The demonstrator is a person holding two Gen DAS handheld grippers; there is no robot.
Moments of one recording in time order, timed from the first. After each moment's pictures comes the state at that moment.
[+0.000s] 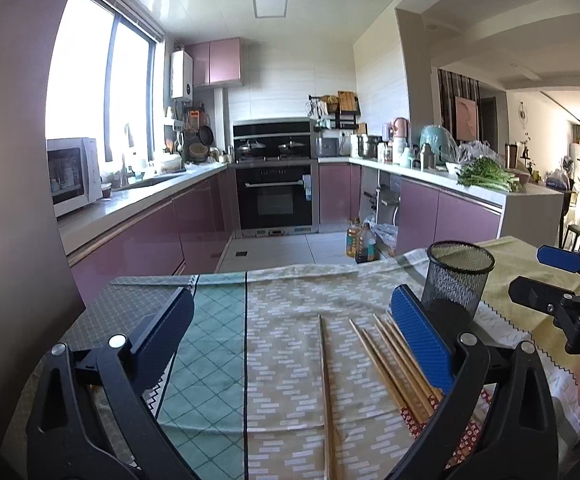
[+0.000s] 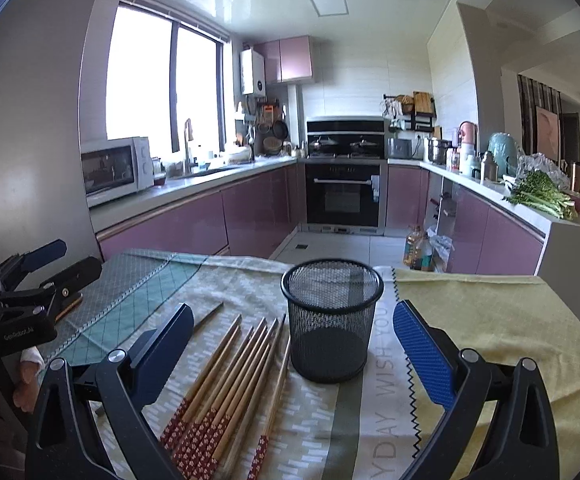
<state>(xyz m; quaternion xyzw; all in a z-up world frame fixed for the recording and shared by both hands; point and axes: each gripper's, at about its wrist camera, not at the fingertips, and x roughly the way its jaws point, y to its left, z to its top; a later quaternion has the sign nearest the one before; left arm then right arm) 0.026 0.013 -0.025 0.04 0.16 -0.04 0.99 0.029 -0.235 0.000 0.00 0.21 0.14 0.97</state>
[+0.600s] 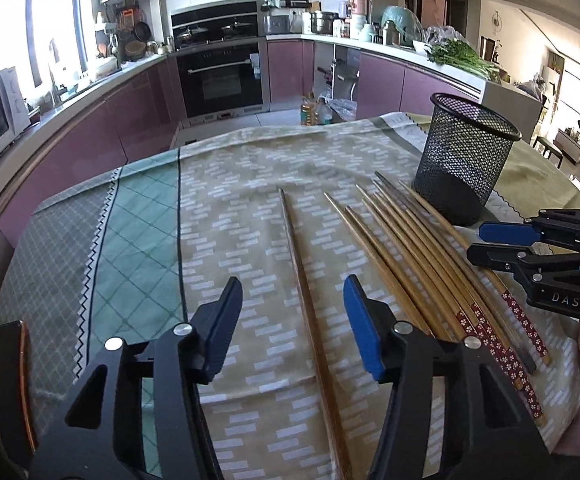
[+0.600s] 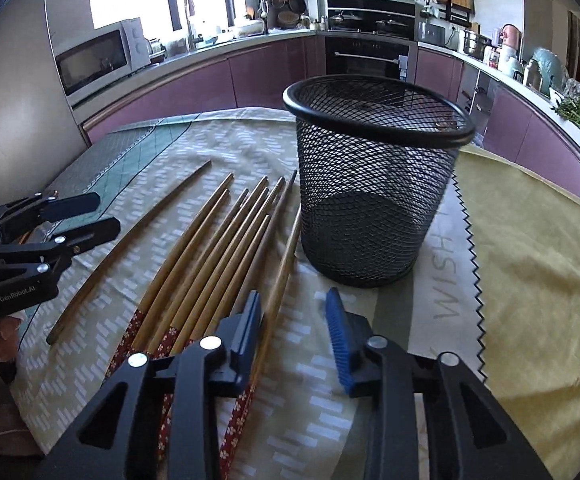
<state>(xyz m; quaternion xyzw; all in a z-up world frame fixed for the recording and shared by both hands) 0.112 0.002 -0.102 0.07 0.38 -0.13 0.91 0.093 -0.203 -0.067 -0.03 0.42 0.16 0.89</state>
